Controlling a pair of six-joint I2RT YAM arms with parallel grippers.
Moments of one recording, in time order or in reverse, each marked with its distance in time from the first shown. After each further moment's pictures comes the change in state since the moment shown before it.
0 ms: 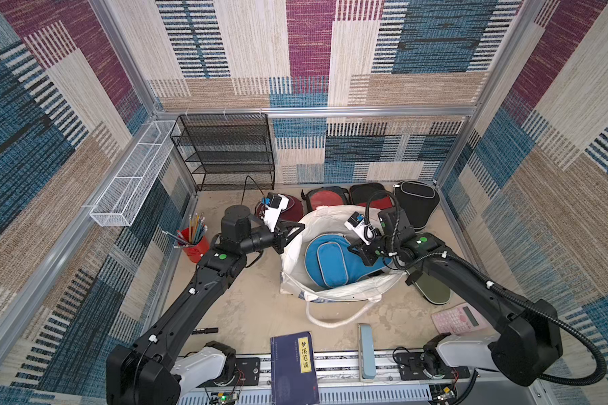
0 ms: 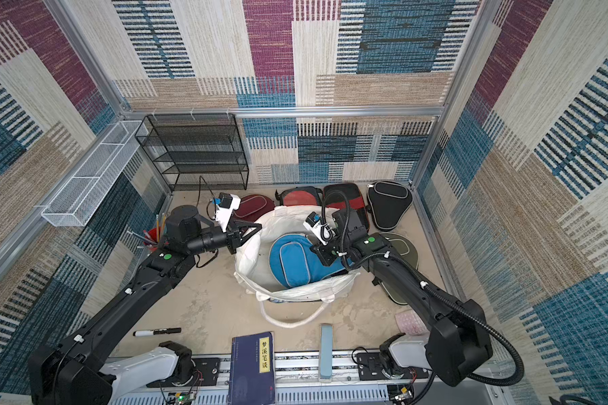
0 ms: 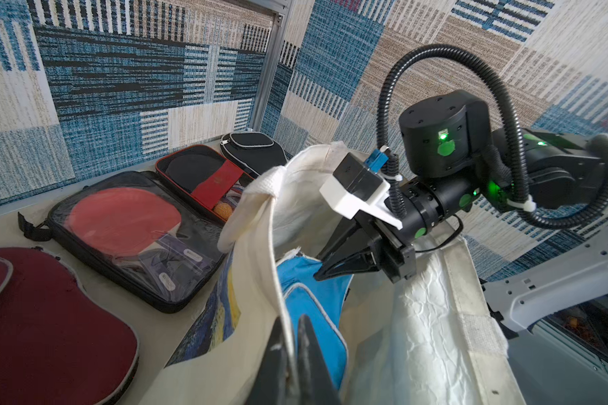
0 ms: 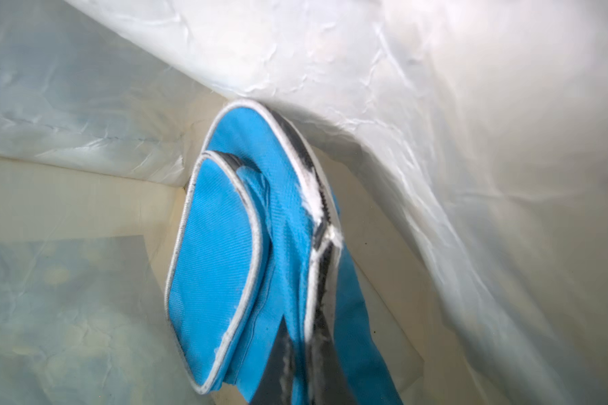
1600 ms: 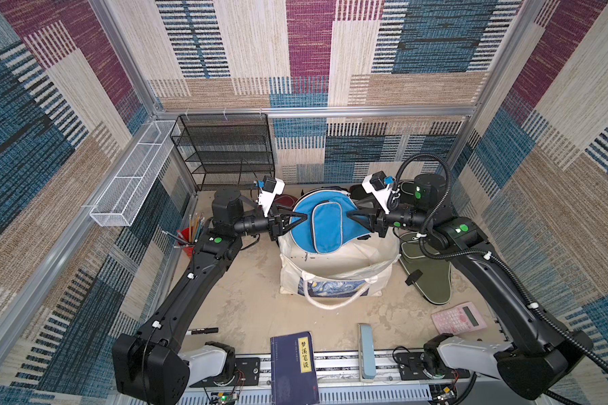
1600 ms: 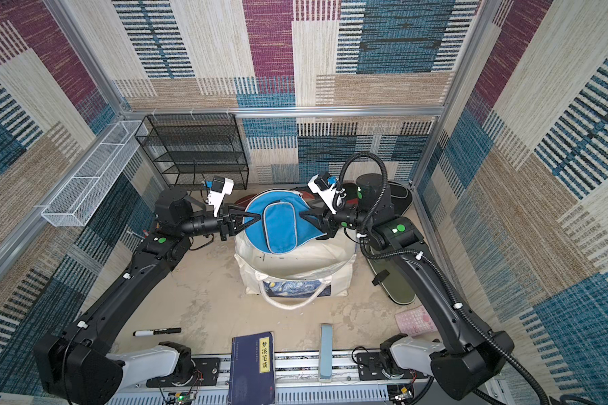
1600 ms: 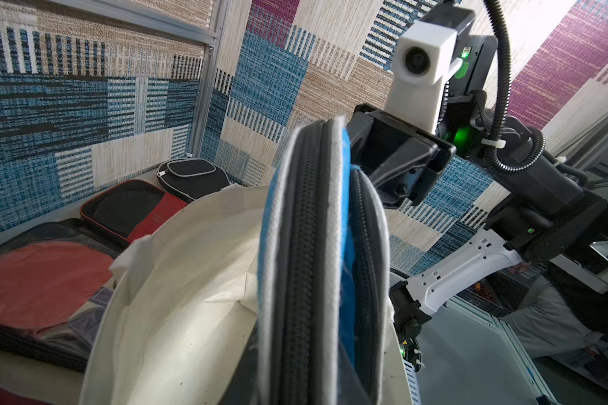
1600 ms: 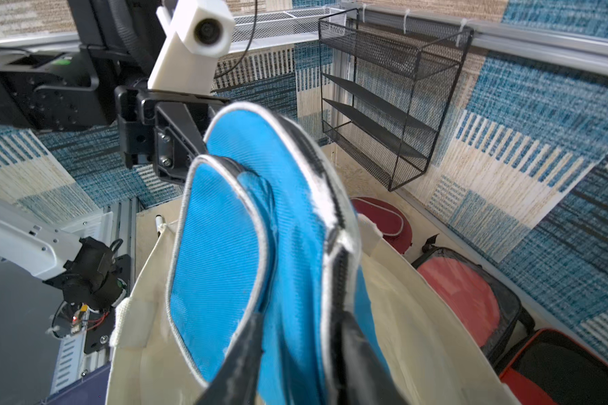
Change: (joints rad) left arm 0.080 0.098 0.192 -0.006 0.327 -0.046; right arm -0.074 -0.065 0.338 0.011 -0.307 -0.038
